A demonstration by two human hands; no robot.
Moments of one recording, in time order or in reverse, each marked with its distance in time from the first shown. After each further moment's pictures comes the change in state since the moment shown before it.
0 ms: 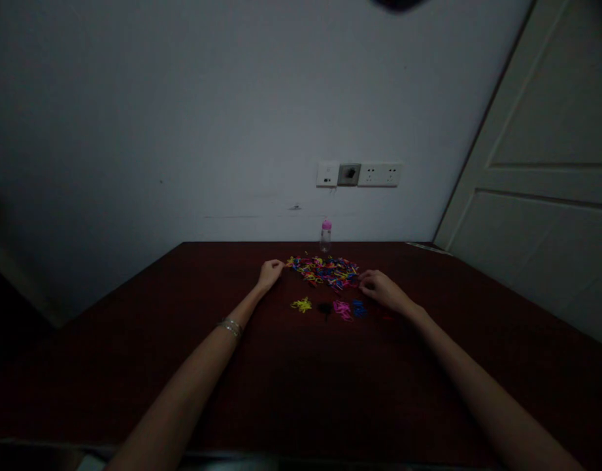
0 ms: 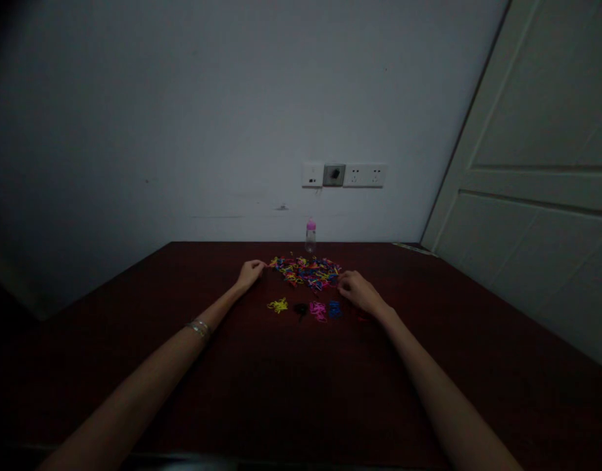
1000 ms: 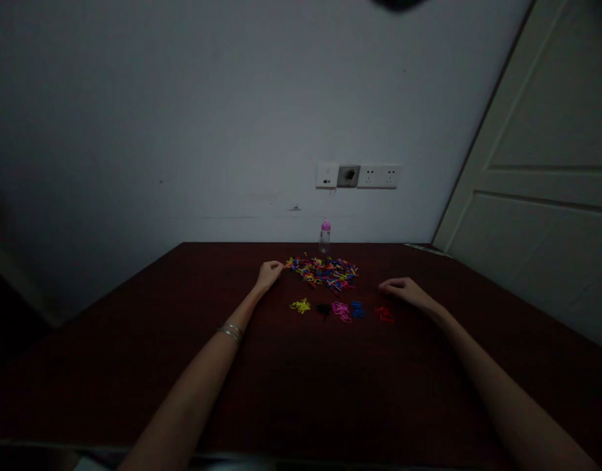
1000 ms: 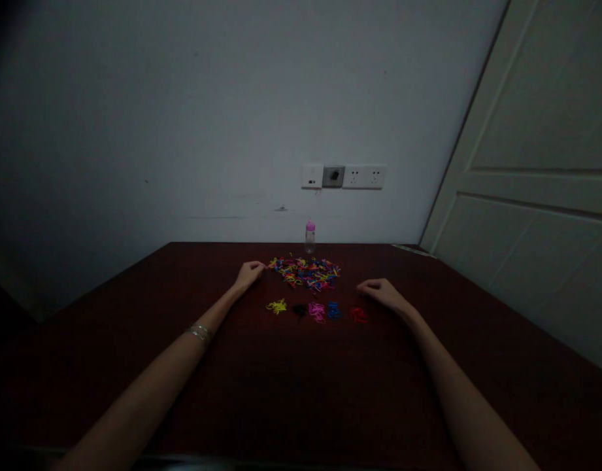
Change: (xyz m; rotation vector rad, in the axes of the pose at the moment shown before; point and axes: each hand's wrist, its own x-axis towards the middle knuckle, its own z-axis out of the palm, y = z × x) left_hand 0.001 -0.006 -0.001 -0.048 -0.041 0.018; right_hand -0.027 0.053 -0.017 0.516 -0.014 0.459
